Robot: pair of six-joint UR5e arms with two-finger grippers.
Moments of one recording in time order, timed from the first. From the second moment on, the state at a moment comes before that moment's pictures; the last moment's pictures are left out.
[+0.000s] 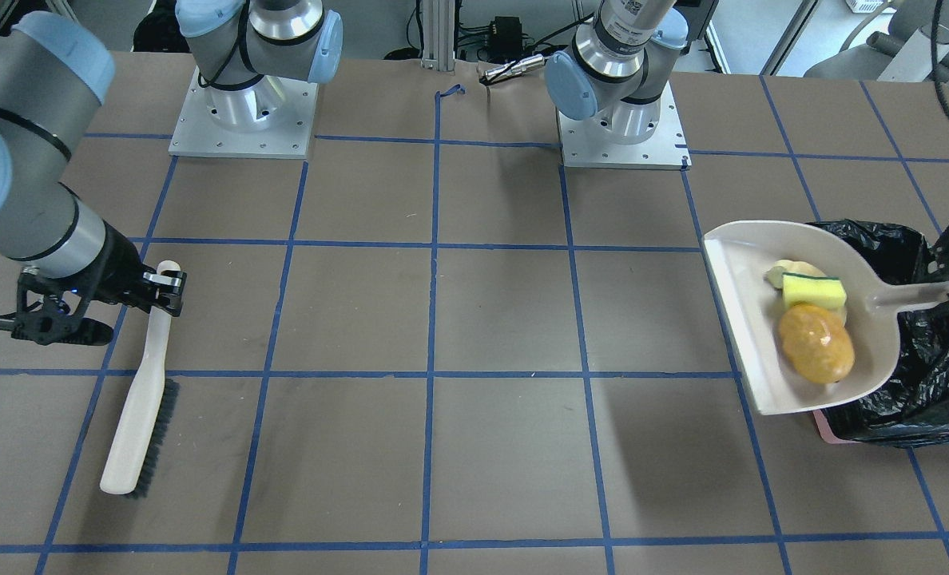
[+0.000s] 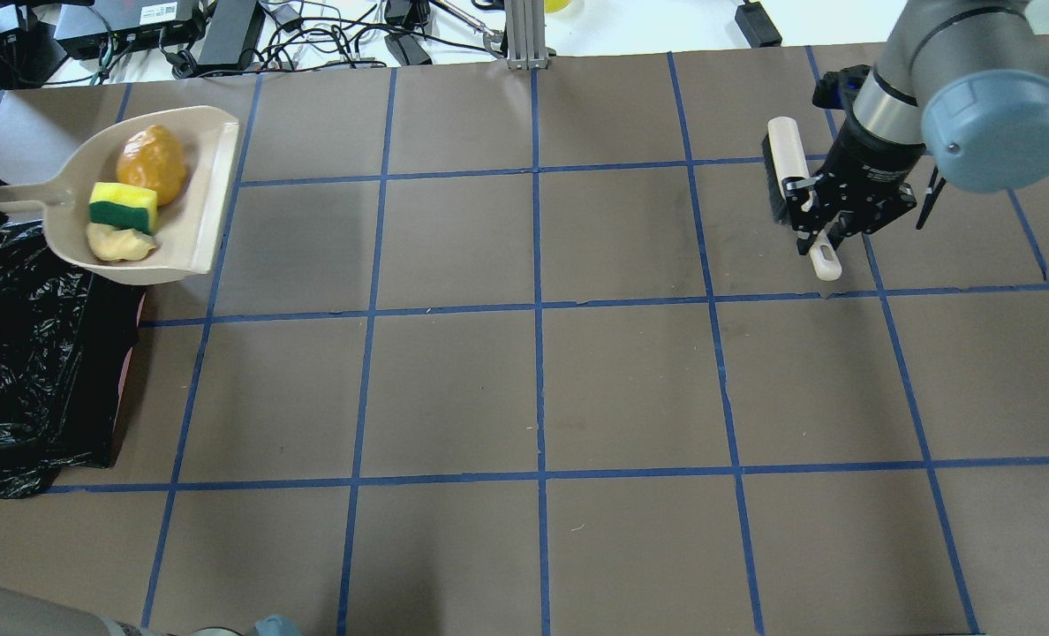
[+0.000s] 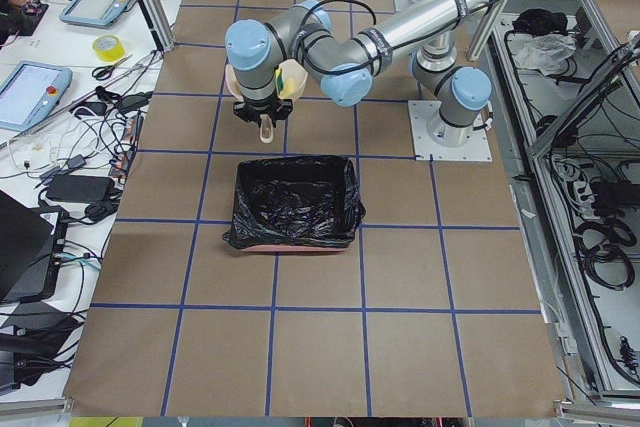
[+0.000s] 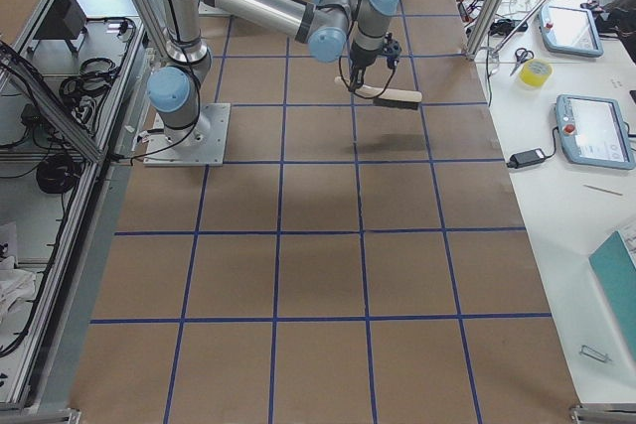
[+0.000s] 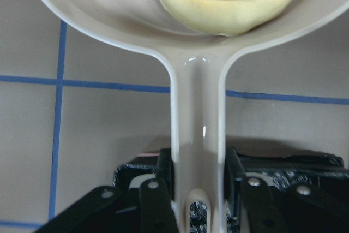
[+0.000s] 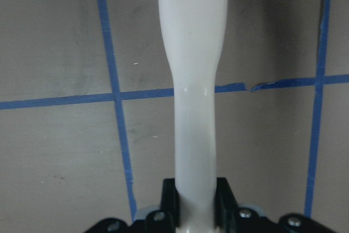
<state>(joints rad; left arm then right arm) -0.89 -1.84 -1.35 -1.64 1.45 2.15 1.34 -1.37 1.72 -1.78 -1.53 -0.17</state>
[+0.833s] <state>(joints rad) -0.67 -1.85 -1.25 -1.46 1.84 2.32 1.21 -1.29 1.81 -2.02 -1.61 -0.35</state>
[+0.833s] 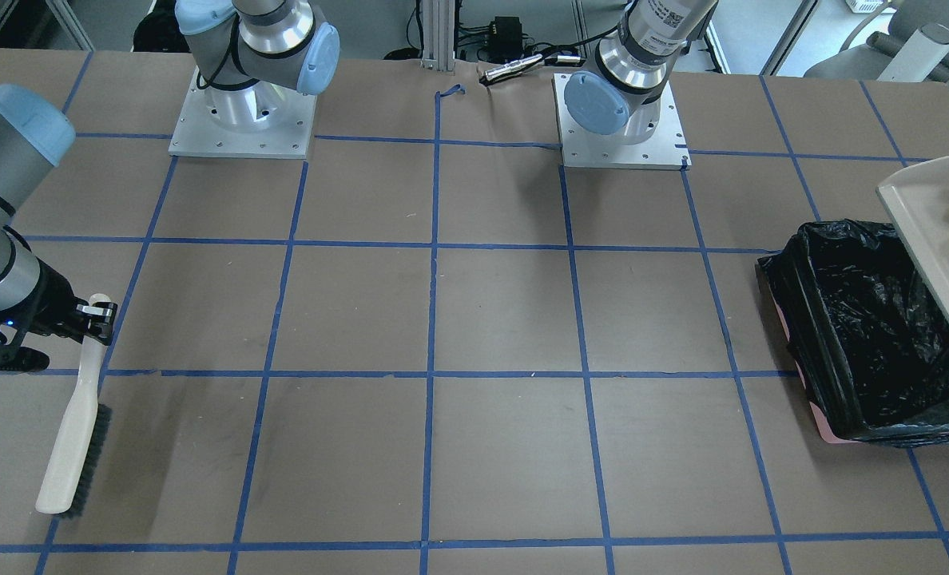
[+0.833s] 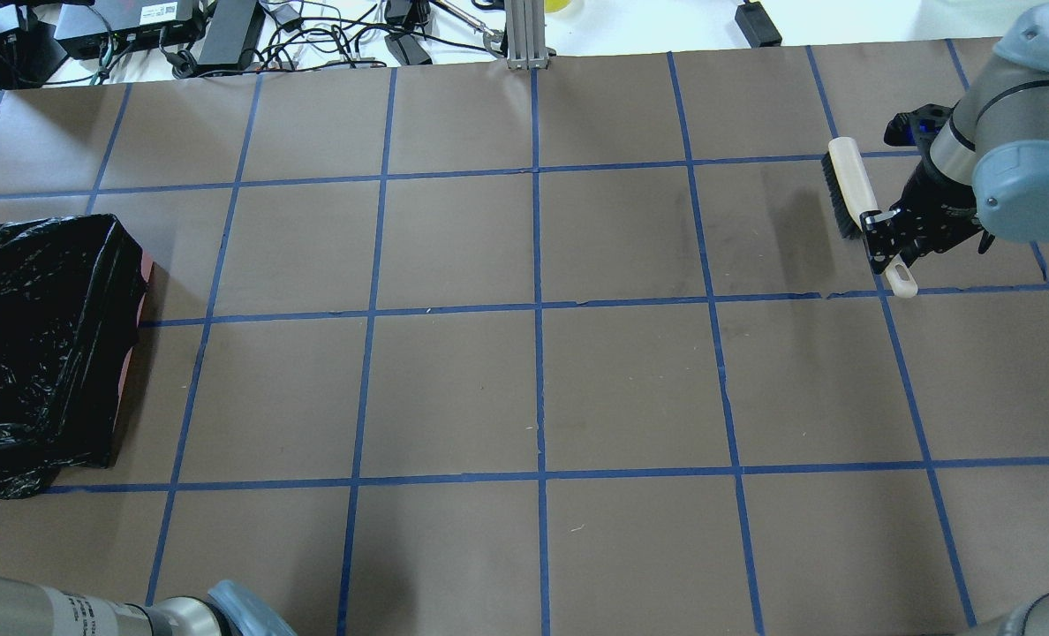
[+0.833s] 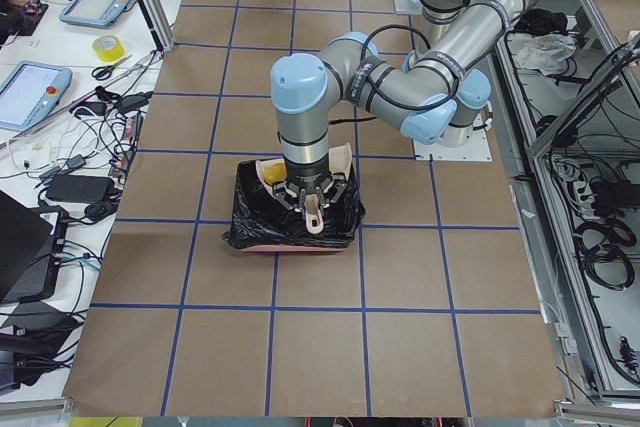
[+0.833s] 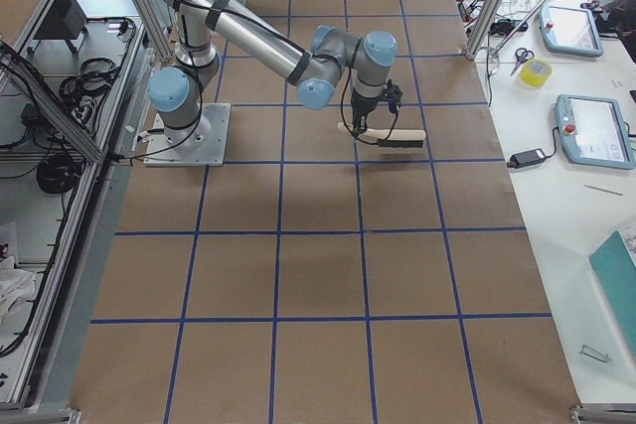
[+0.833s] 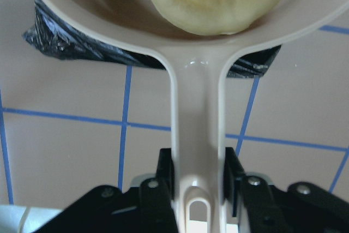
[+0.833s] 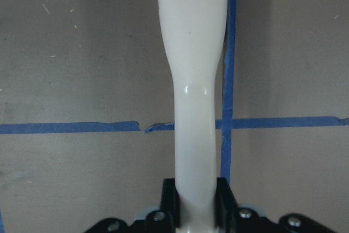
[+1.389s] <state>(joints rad) -0.81 -1.87 -1.28 -1.26 2.16 2.39 1.20 -1.25 1.80 -2.05 -1.61 -0.37</state>
